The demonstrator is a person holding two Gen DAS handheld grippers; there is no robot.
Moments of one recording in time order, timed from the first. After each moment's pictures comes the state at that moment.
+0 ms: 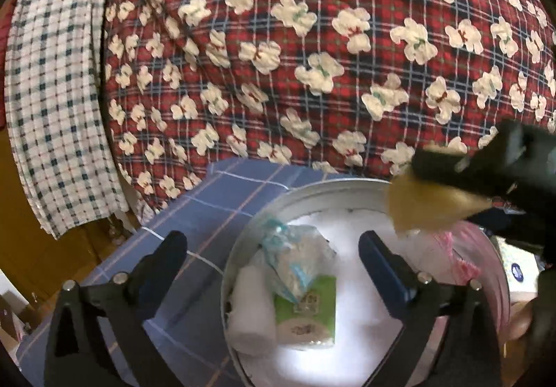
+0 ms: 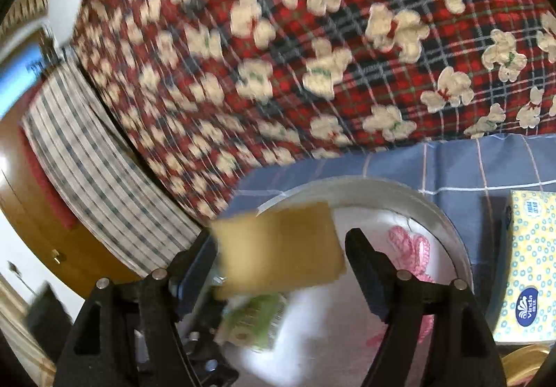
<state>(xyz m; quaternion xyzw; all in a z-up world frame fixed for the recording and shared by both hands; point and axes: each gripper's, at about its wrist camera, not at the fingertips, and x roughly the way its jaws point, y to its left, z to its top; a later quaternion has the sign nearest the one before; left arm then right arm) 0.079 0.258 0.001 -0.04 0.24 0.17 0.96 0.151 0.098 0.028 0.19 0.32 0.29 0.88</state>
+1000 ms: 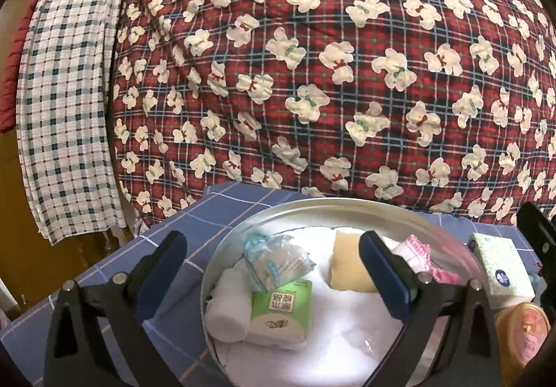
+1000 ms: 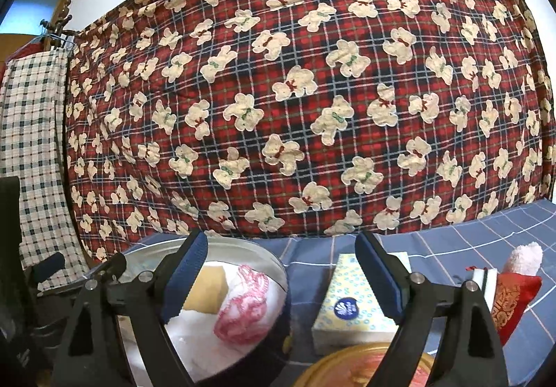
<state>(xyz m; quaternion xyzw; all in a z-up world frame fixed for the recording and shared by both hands) 0.051 0.233 0.003 -0.04 0.16 0.17 0.97 0.040 0.035 0.014 0.05 0.08 0.08 0.99</state>
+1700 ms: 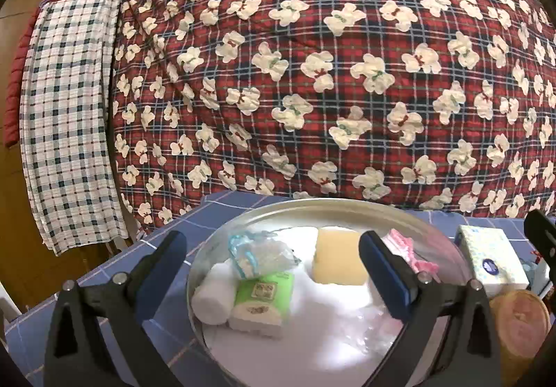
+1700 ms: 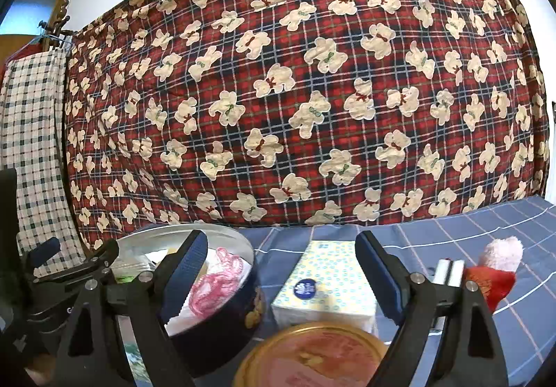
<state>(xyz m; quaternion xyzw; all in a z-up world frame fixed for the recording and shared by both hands) 0.031 0.203 0.002 -0.02 0.14 0.16 0.98 0.023 -0.002 0.008 0.04 0.09 0.08 0.99</state>
